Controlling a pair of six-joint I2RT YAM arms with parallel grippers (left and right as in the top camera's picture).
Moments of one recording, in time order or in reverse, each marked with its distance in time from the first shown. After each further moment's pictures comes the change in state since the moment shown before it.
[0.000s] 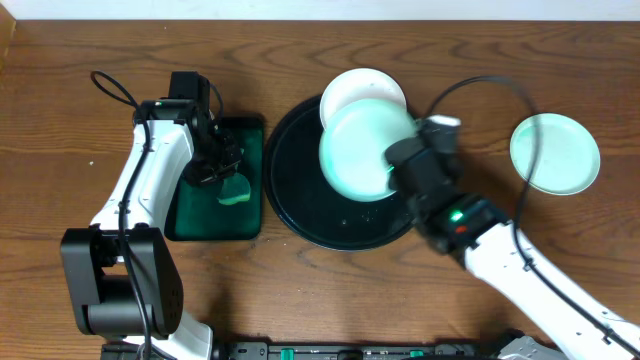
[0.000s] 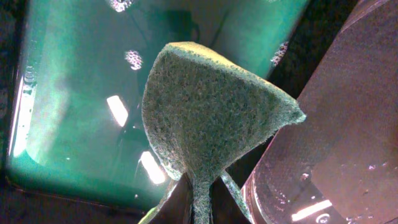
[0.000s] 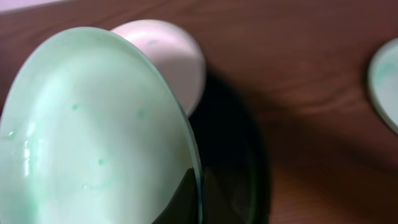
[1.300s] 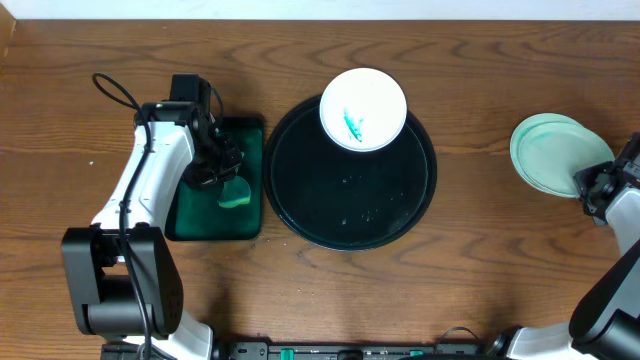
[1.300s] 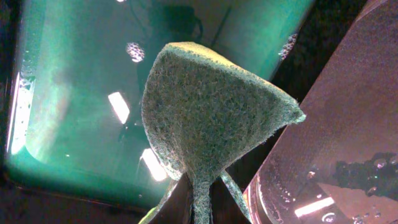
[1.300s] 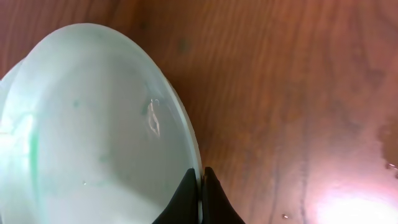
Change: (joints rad) left arm 0.000 0.000 -0.018 0.002 0.000 0.003; right arm -1.141 0.332 0.000 0.112 -0.399 0.006
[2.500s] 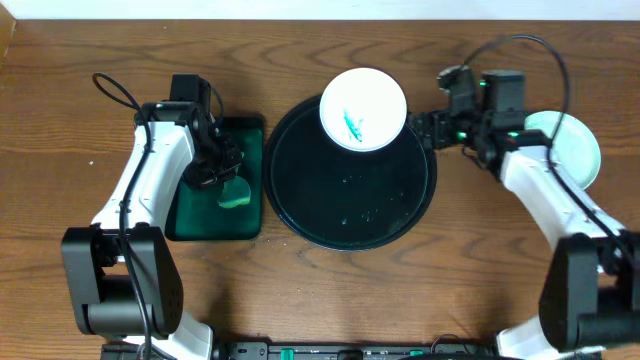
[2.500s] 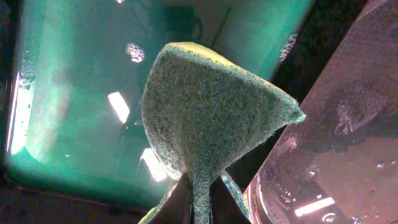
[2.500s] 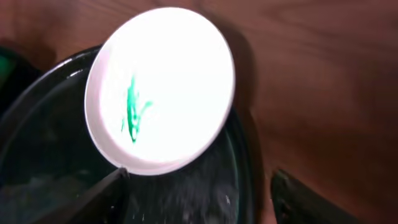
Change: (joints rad) left arm 0.000 0.000 0.000 0.000 0.000 0.000; right arm 0.656 0.055 0.165 0.135 -0.508 -0.736
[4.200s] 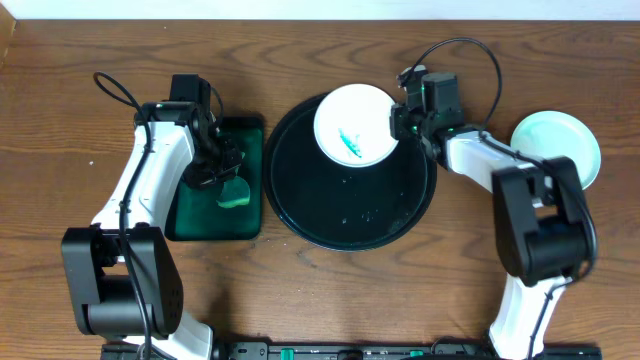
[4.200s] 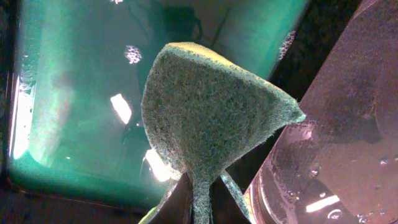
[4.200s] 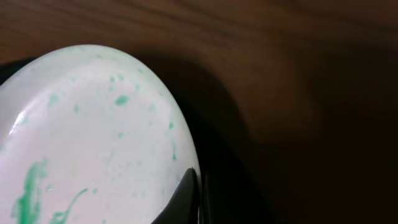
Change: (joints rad) left arm 0.000 0.000 0.000 0.000 0.000 0.026; right arm 0.129 0.321 0.095 0.266 0.199 0.133
